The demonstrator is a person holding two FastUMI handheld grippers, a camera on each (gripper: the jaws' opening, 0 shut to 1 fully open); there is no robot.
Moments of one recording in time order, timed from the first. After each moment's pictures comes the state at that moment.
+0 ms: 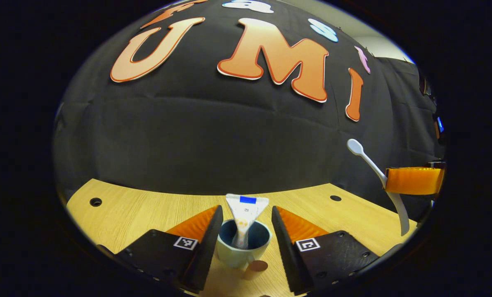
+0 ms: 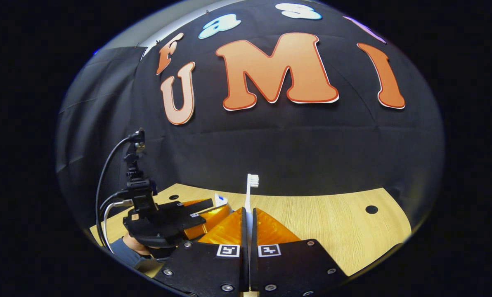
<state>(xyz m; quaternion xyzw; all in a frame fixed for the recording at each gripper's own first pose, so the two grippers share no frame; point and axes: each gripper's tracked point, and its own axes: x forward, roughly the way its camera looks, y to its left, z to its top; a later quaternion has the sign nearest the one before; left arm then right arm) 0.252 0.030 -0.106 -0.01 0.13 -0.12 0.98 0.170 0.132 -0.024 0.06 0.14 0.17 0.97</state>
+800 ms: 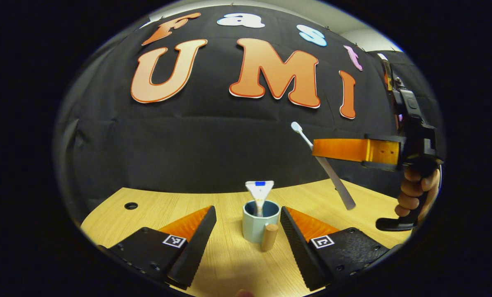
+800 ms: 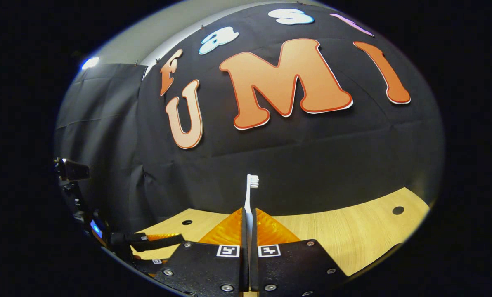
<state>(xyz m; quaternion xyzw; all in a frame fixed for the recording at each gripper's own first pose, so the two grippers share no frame) 0.155 0.080 -0.089 0.04 0.11 -0.08 0.99 0.215 0.184 -0.009 0.13 0.06 0.19 0.97</state>
